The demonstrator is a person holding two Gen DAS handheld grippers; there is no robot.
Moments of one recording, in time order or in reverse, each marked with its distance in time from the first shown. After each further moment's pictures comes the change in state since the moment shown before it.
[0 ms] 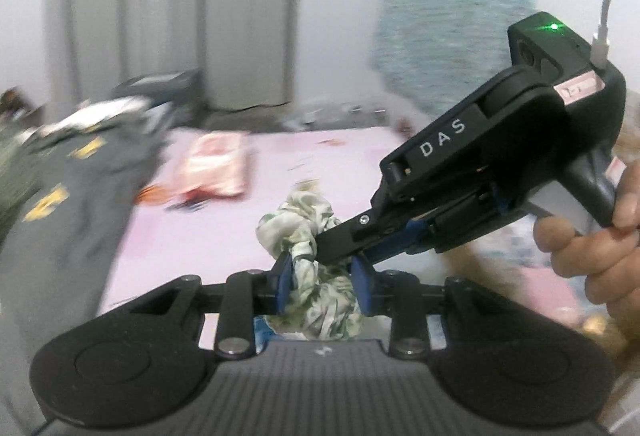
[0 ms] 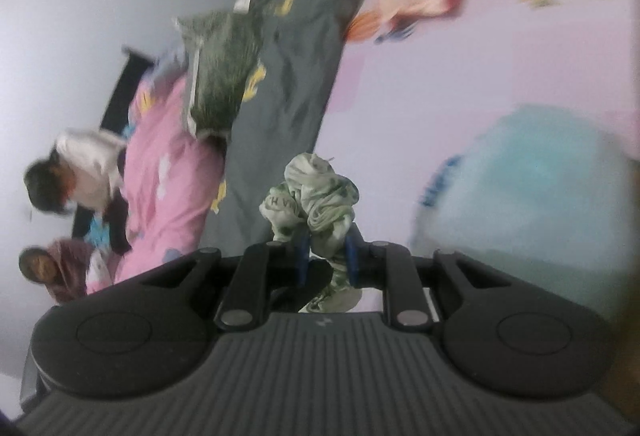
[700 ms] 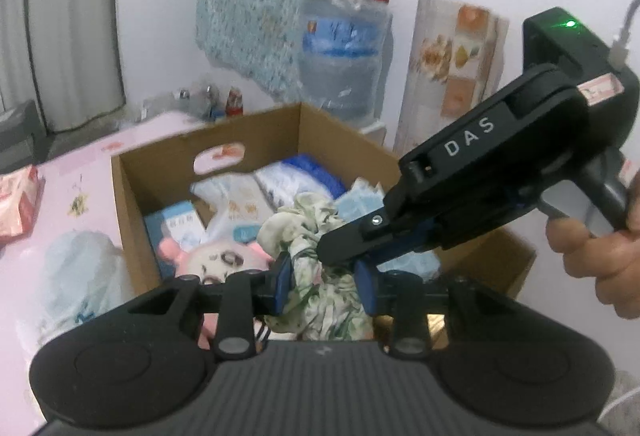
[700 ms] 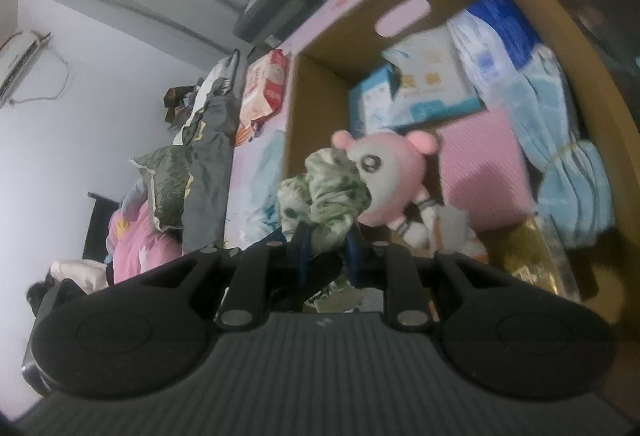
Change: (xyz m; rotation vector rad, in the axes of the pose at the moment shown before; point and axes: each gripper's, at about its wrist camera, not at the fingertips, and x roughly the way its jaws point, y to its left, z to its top) left arm 0.029 -0.197 -0.023 0.257 0.113 -0.360; right arm -0.222 -0.138 -0.157 0.268 -0.324 -0.111
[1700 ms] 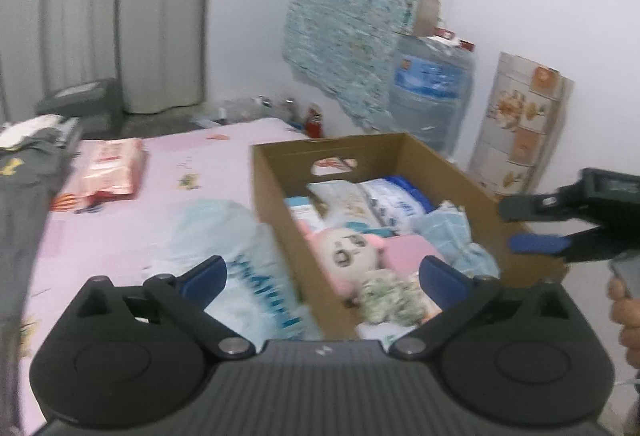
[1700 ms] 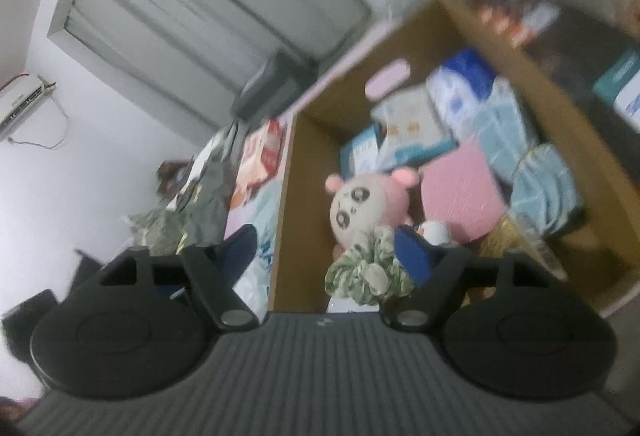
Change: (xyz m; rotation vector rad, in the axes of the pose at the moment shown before) left arm -0.119 0.073 -0.031 -0.169 -0.092 0.180; right arm -0.024 0.033 -0.080 -0.083 -0.382 -0.075
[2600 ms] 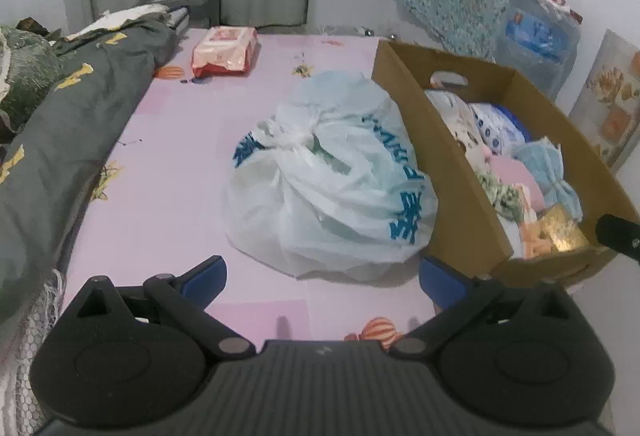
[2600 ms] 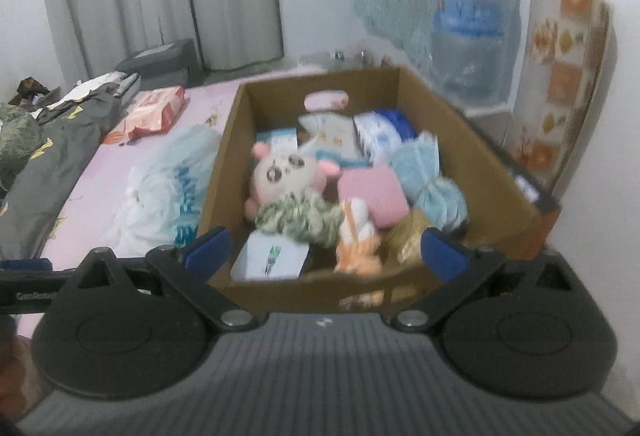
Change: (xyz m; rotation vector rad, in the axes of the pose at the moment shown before) left arm -0.018 0.045 -0.075 -0.205 0.218 0.216; right arm -0.005 0.103 -0.119 -0.419 -0.096 -0.520
